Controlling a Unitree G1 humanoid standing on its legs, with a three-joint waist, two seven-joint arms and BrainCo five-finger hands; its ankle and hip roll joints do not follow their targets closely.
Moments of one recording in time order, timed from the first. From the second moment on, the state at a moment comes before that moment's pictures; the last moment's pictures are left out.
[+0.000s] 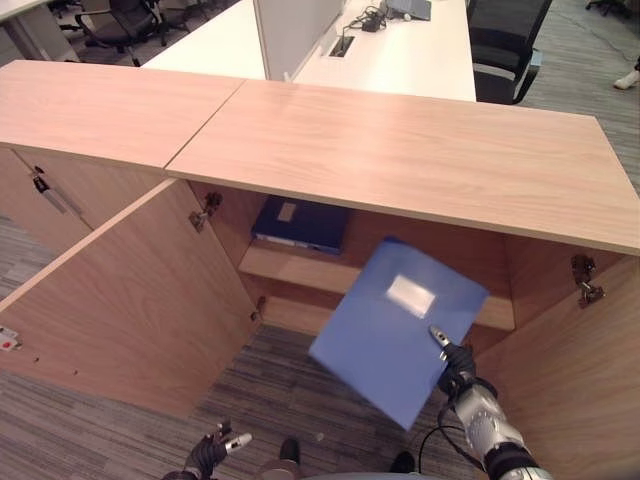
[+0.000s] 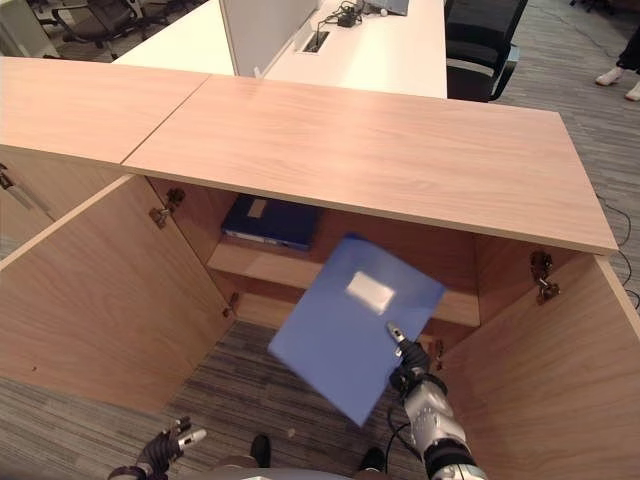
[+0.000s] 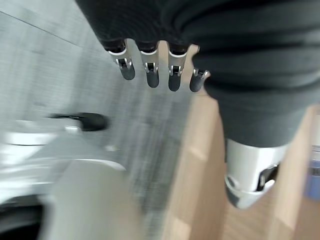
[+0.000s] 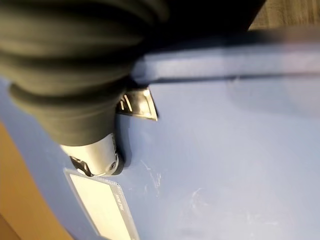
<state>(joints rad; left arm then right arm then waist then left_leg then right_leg) 0.24 0.31 -0.10 0.86 -0.28 -0.11 -0.18 -0.14 -0.19 -0.06 0.80 0.87 -0.13 0.02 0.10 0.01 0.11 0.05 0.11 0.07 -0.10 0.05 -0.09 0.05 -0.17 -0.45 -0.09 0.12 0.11</state>
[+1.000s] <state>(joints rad) 0.23 0.33 -0.26 0.75 -0.30 -0.09 -0.15 -0.69 -0.40 -0.32 1.19 1.32 -0.27 -0.20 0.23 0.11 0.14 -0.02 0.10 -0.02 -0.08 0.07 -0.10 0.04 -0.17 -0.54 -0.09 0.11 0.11</state>
